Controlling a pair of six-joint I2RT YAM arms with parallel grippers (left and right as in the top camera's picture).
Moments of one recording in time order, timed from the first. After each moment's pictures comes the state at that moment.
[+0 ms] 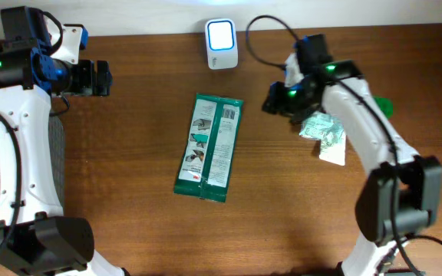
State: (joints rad) left arm 0.16 1.81 1.97 -1.19 0.16 0.21; right arm 0.21 1.93 1.62 -0.93 -0.34 0.35
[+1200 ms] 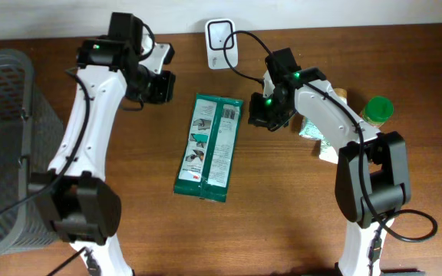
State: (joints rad) left arm -0.14 2.01 1.97 -1.25 0.32 0.07; right arm 0.27 2.07 1.62 -0.86 -0.38 0.45
